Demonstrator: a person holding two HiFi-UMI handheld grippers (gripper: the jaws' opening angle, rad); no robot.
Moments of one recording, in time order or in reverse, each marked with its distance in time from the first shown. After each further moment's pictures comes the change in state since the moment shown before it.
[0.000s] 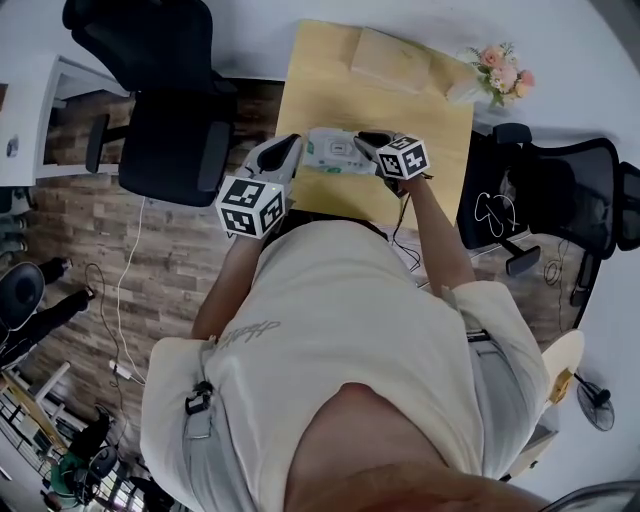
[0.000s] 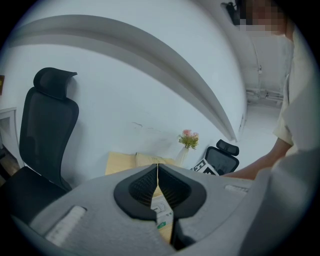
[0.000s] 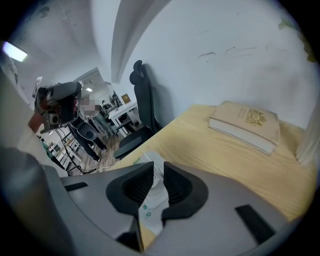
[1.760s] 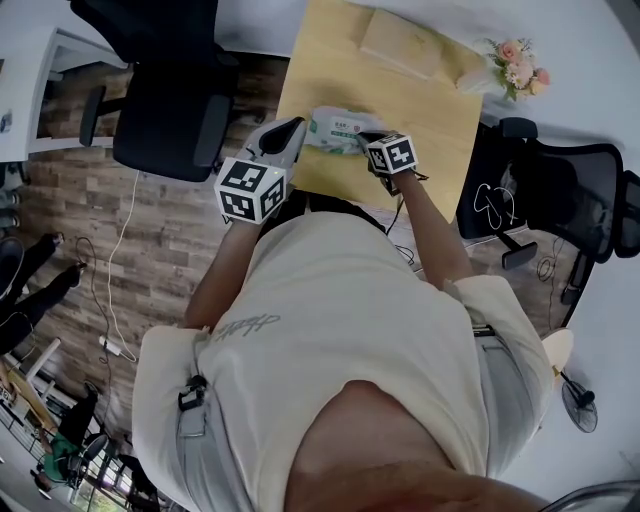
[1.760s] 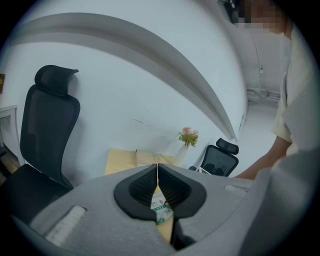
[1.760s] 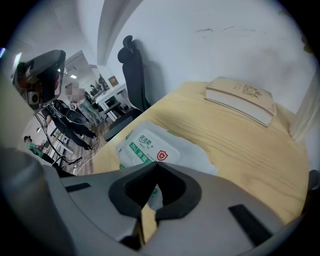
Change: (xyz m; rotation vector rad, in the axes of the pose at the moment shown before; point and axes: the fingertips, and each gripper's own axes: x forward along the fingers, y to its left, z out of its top) left arm -0.002 0.002 -0.011 -0.013 0.022 0.004; right arm 0.025 0.000 -0.064 0.046 0.201 -0.124
